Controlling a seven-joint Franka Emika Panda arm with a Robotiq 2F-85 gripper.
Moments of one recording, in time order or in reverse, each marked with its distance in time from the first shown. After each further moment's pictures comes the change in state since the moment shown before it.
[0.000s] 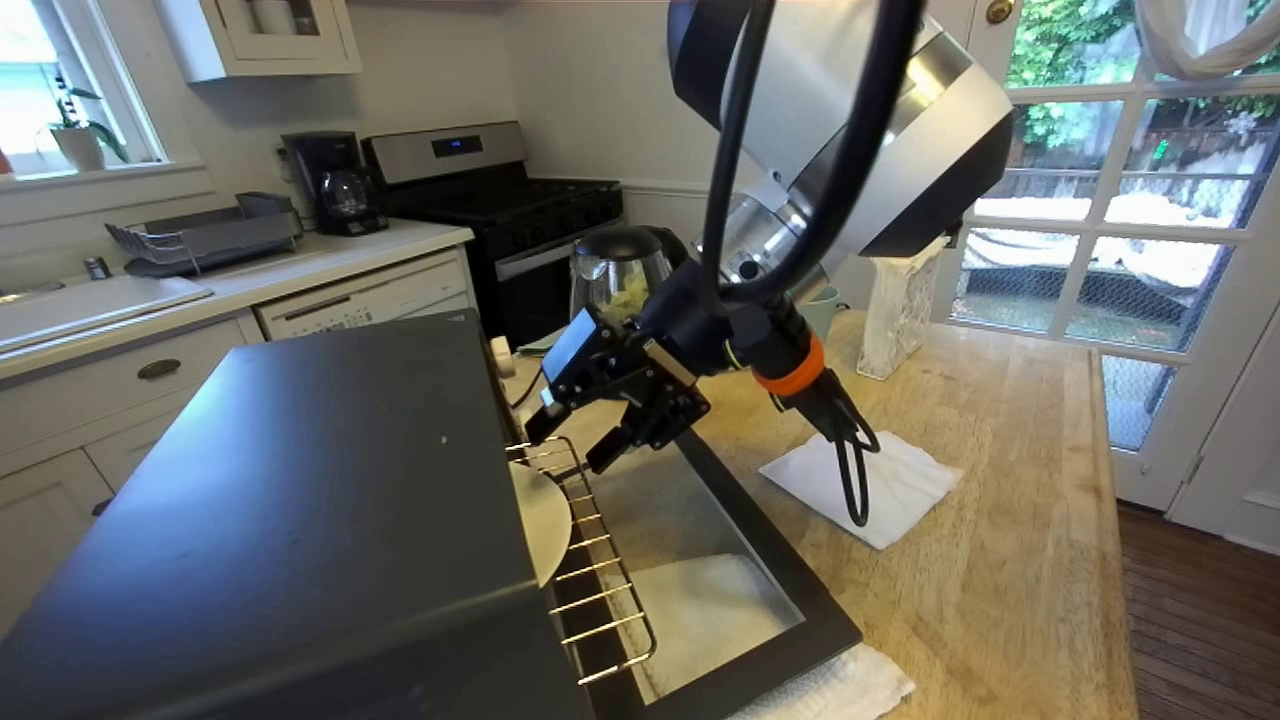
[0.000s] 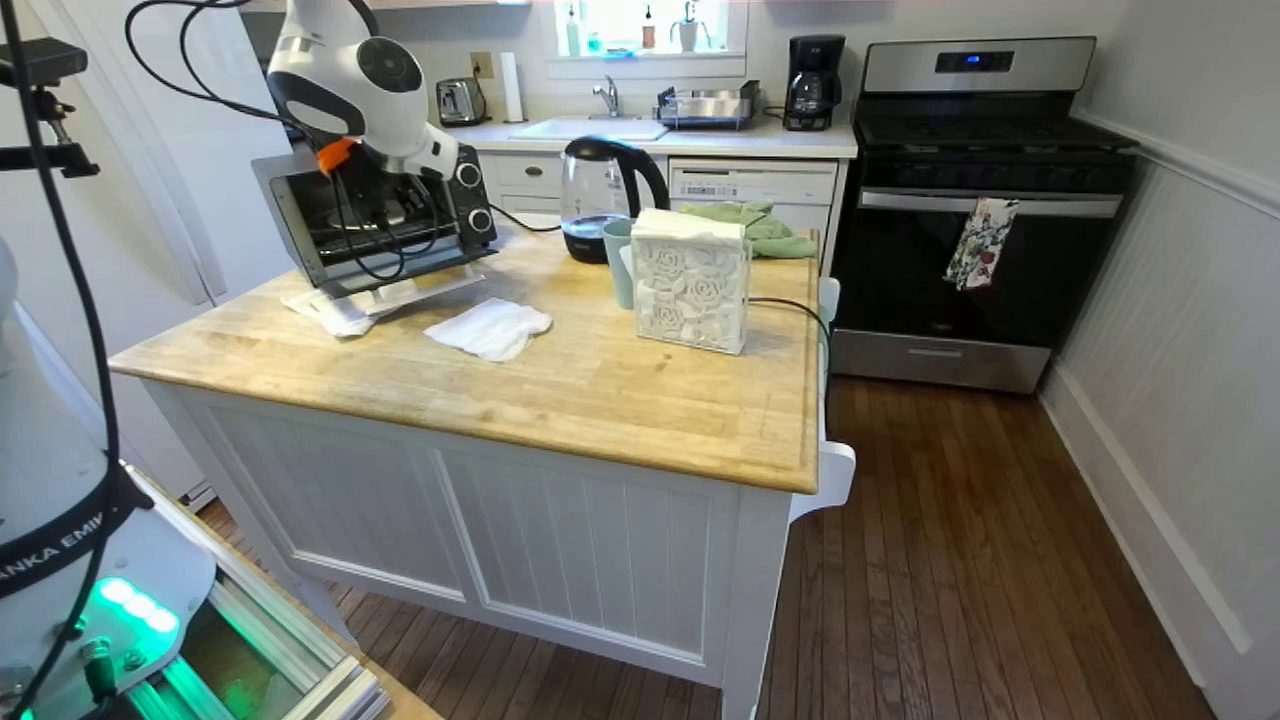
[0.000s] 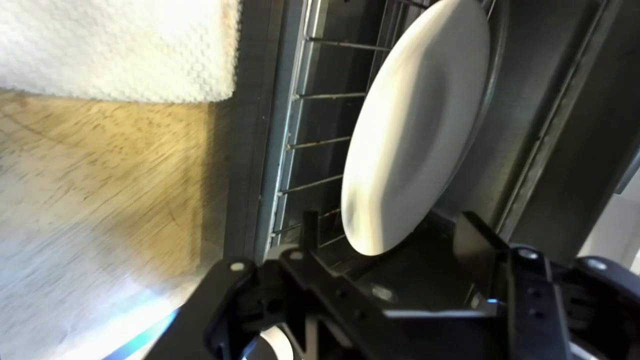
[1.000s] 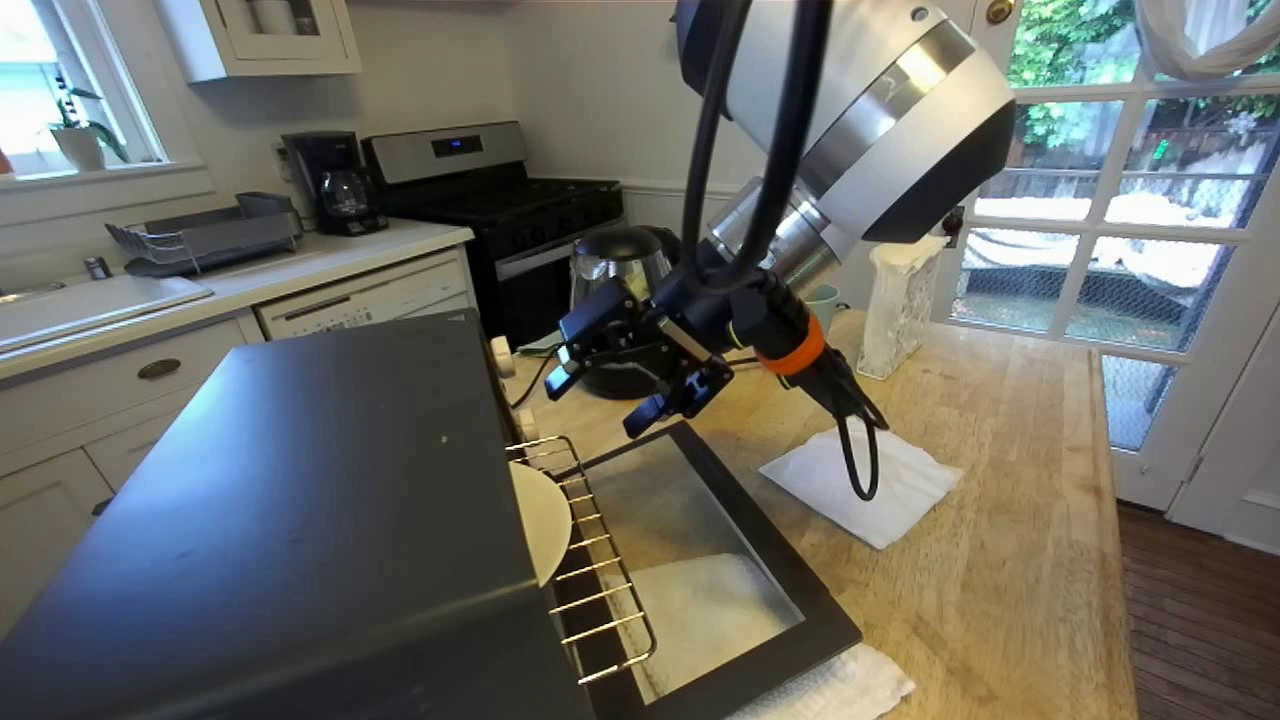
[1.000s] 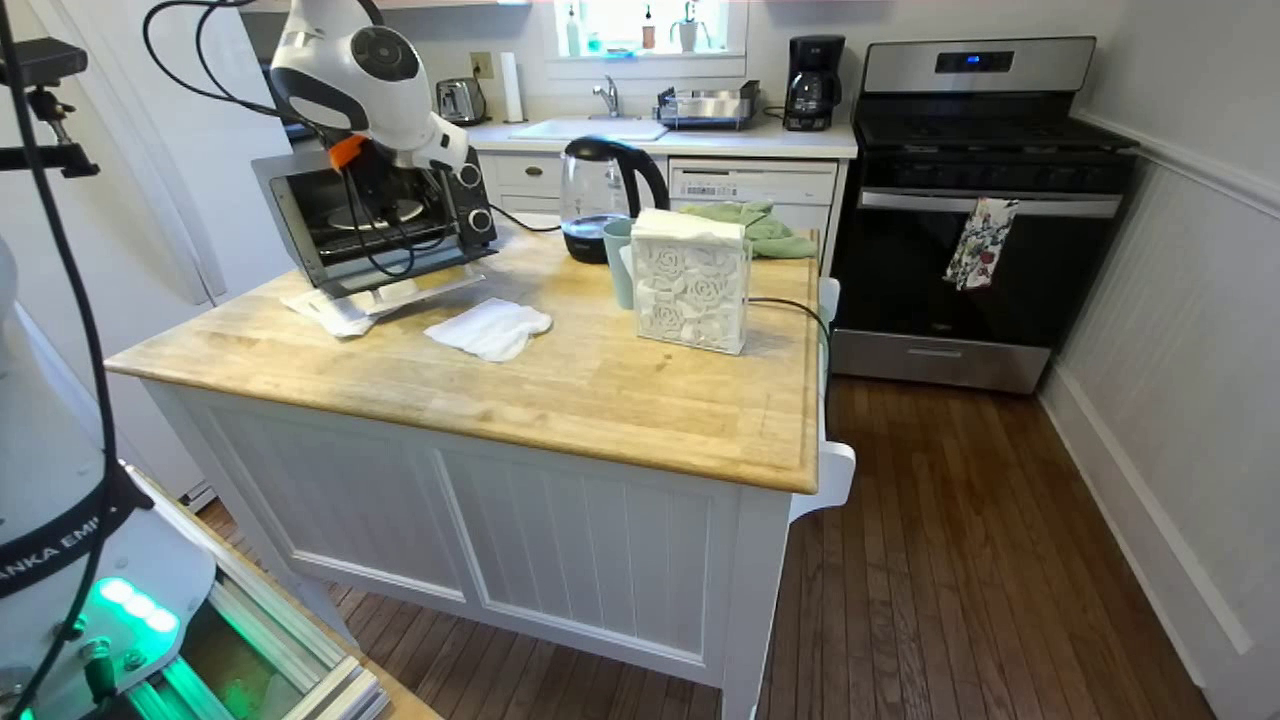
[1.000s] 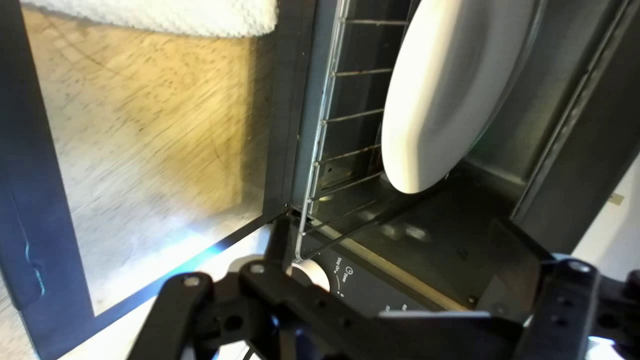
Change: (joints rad) arm -0.001 -0.013 -0.015 -0.001 0.019 0.098 0.000
